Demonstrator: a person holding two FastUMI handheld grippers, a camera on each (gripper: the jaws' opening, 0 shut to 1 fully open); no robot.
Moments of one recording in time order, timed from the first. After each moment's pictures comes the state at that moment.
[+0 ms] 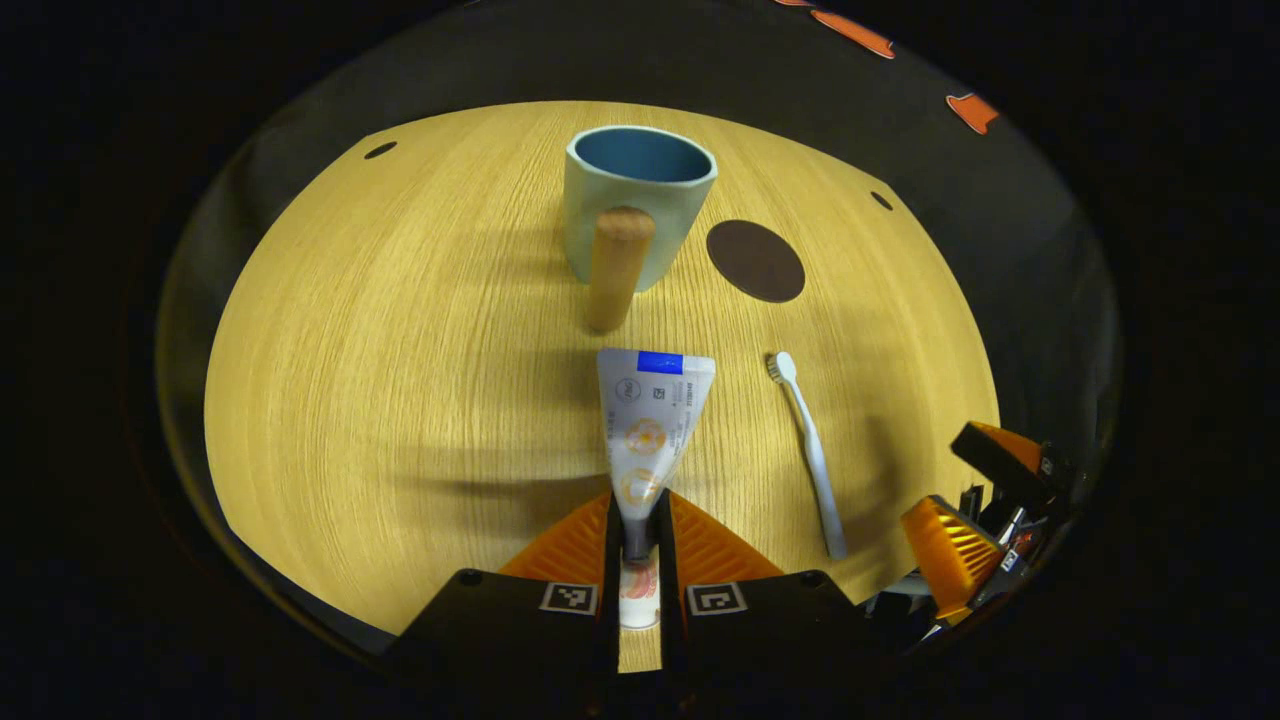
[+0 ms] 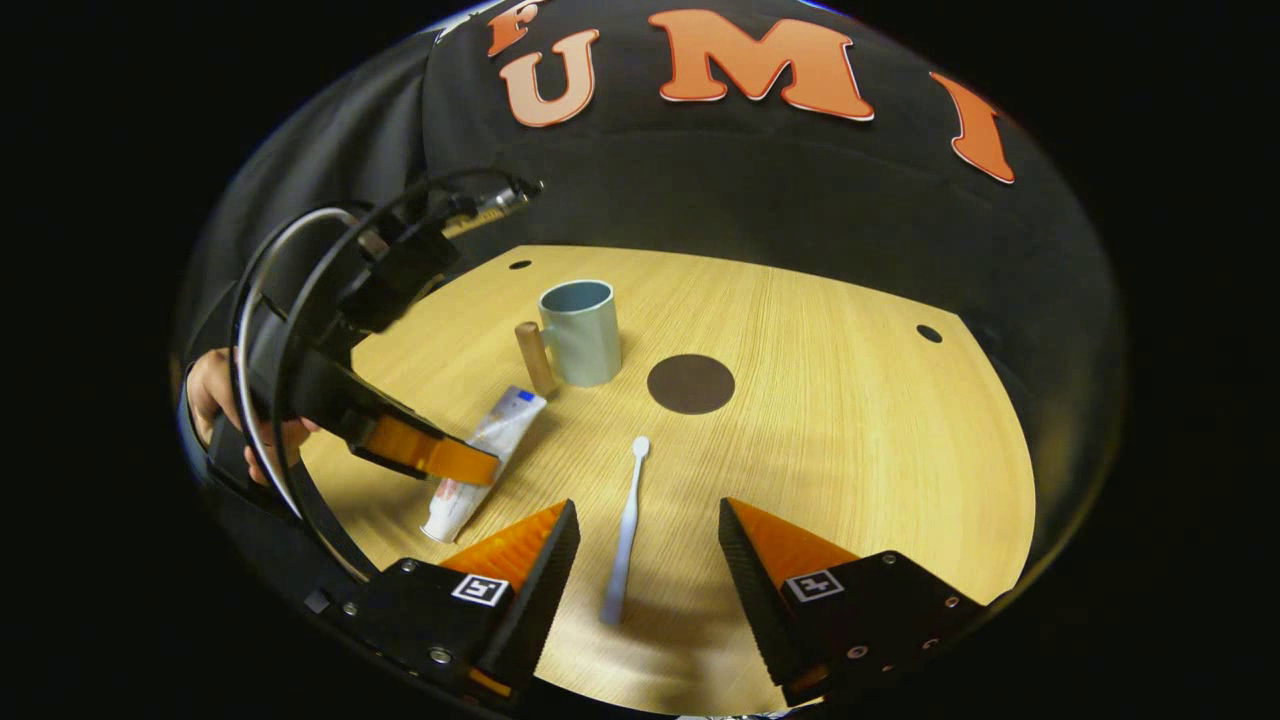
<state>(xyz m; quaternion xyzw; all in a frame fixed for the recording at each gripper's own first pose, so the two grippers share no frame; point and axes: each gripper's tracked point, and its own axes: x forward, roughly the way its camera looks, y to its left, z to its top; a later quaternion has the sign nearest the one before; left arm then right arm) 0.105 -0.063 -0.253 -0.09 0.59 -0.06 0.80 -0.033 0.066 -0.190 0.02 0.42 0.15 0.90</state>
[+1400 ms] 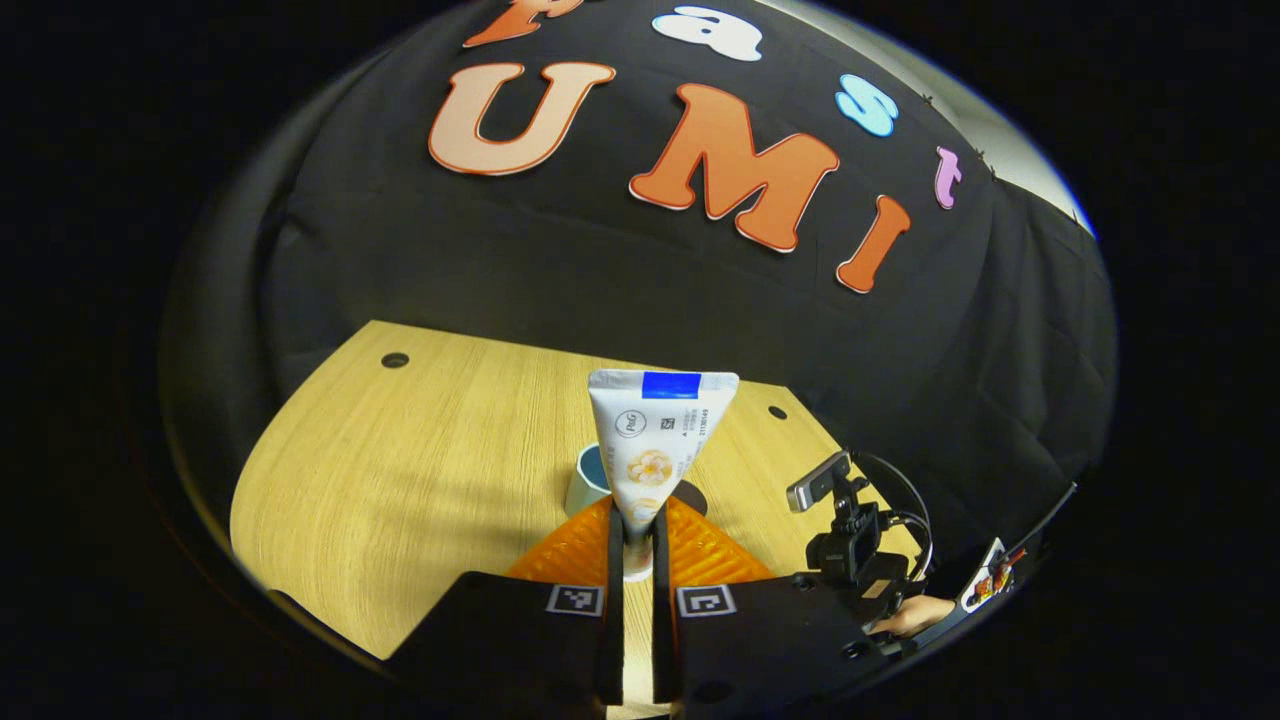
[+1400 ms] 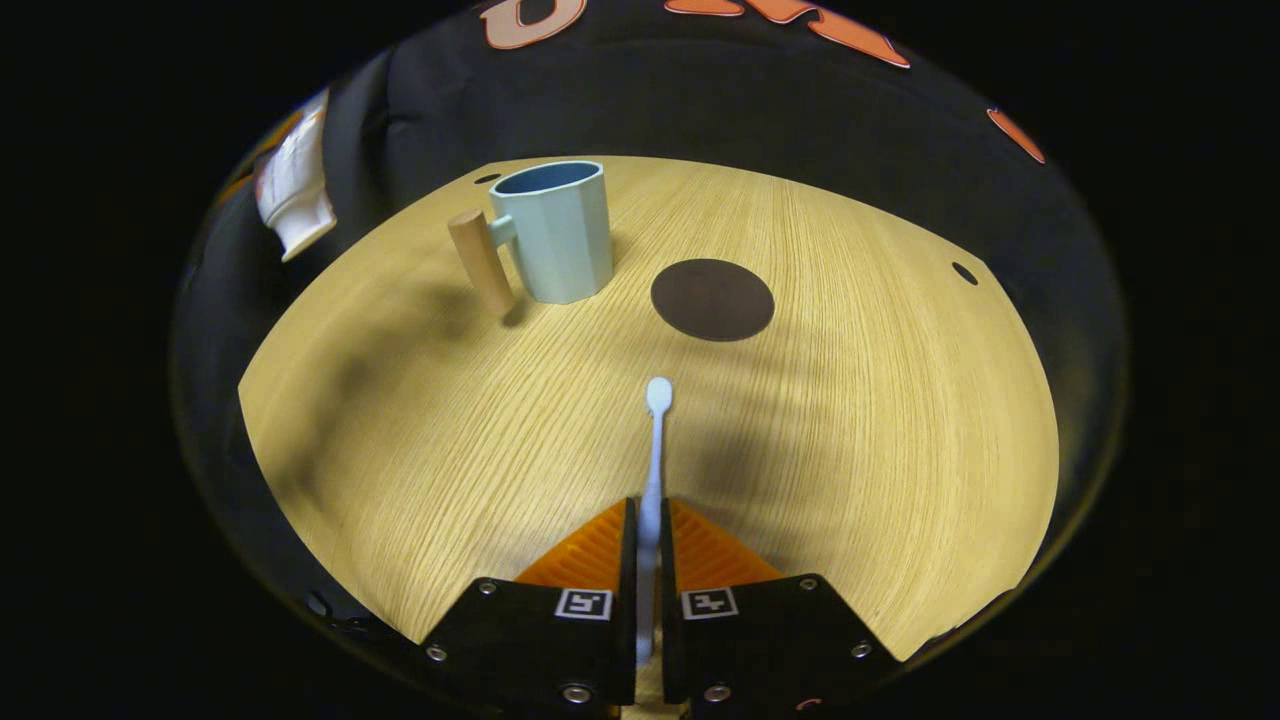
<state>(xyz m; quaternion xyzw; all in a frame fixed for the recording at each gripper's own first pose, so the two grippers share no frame) 0.192 -0.008 -0.053 -0.13 0.26 -0.12 0.95 -0.013 0.099 -0.271 -0.01 0.52 0.13 0.84</state>
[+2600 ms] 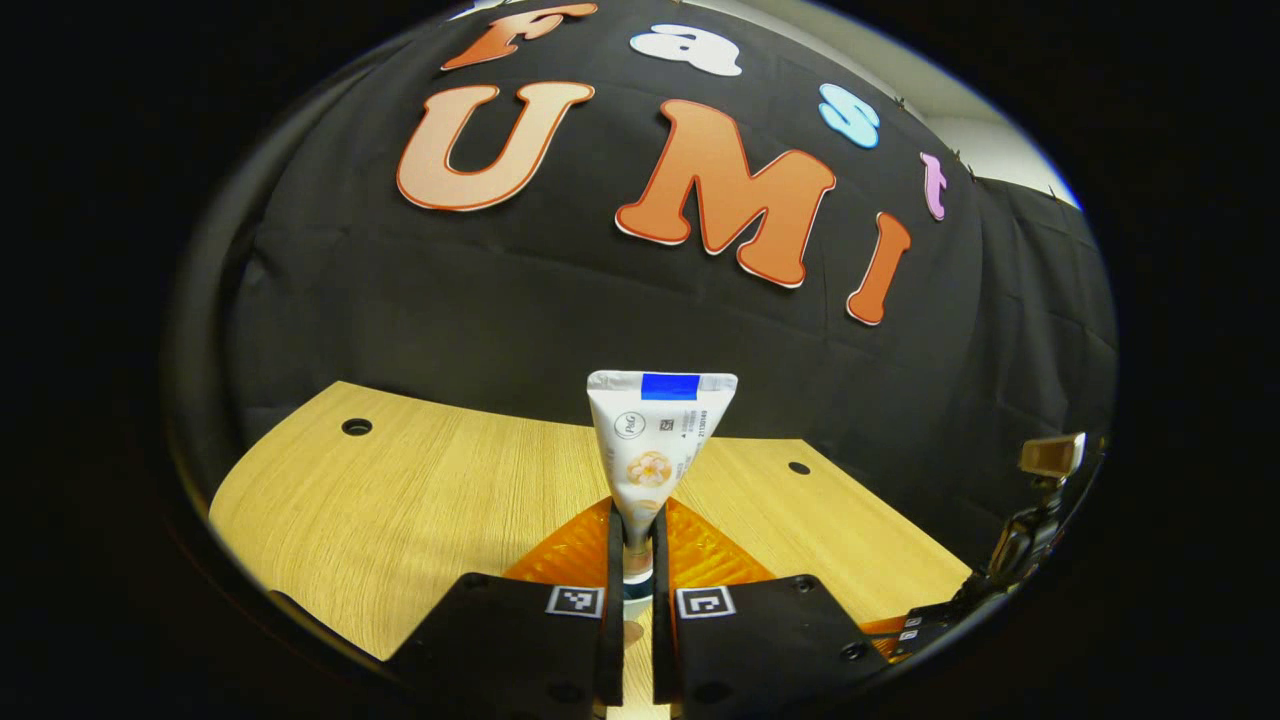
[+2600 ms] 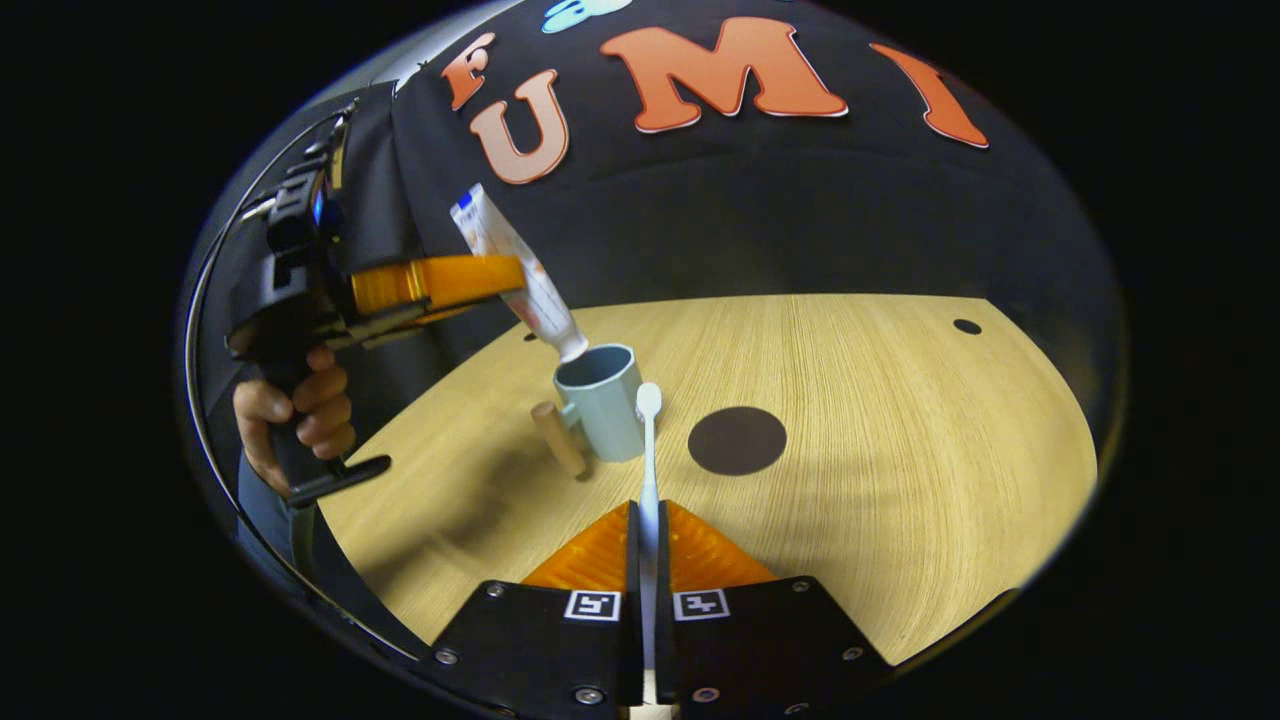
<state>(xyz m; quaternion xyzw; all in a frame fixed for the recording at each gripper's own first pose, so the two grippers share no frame) 0.316 -0.018 -0.117 -0.11 0.18 -0.13 0.97 0.037 0.109 -0.170 0.14 0.31 0.15 0.93</state>
